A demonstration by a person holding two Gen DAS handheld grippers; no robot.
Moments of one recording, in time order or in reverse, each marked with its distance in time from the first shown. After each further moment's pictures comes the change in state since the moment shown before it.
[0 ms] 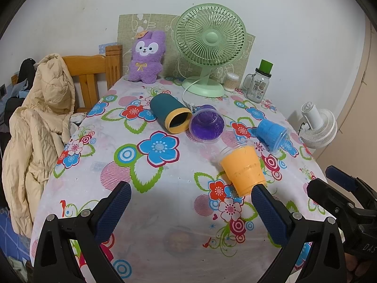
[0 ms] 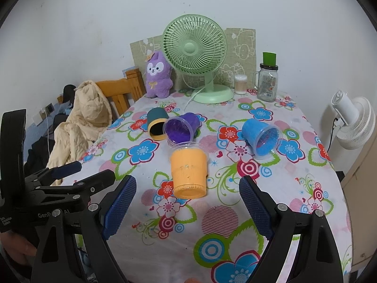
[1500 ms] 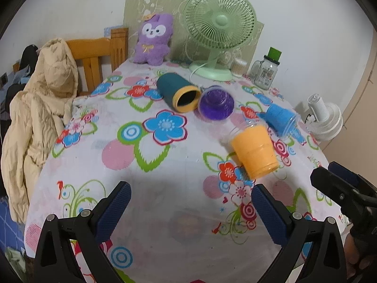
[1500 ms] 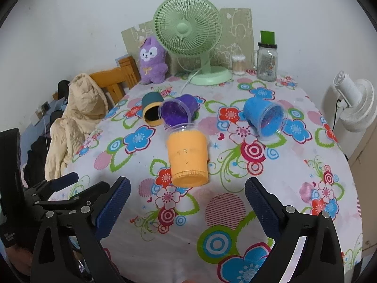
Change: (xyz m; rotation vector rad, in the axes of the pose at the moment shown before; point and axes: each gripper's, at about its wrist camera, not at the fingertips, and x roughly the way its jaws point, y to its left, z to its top) left arm 0.017 0.011 -0.018 -0.035 0.090 0.021; right arm 0.028 -0.004 -0.009 0.052 0.097 0.003
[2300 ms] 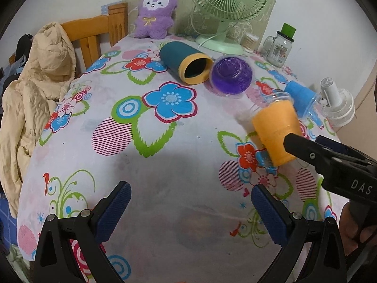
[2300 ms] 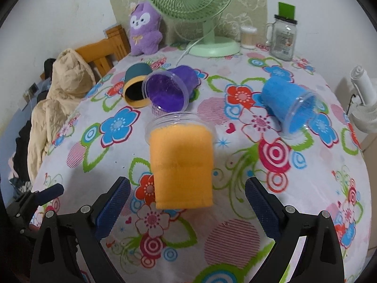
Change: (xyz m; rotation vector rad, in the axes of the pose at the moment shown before) left arm 0.048 0.008 -0.004 0.007 0.135 0.039; right arm 0.095 -0.001 0.022 -0.033 0.180 -0.027
